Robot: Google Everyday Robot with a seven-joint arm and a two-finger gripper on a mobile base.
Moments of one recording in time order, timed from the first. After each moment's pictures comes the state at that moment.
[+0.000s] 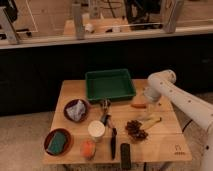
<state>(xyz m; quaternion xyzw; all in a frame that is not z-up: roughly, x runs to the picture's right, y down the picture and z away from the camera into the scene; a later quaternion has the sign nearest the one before) 0.264 0.099 0.891 -0.27 -0.05 -0.06 0.96</state>
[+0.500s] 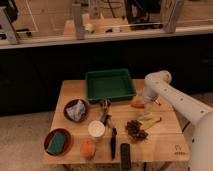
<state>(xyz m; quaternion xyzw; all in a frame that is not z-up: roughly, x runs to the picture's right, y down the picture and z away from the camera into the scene) 0.259 0.103 0.923 -0.28 -0.05 -0.07 0.96</state>
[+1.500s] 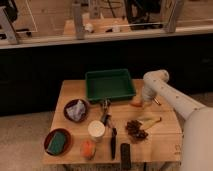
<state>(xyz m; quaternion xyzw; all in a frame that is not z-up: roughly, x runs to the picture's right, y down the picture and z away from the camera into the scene) 0.265 0.094 0.927 -0.29 -0.06 -0.06 0.95</state>
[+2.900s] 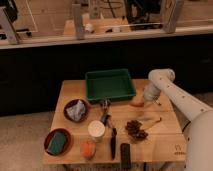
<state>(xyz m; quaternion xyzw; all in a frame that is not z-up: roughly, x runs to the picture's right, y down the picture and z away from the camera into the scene) 0.265 0.103 0.917 -0.31 -0.09 -0.05 0.94</state>
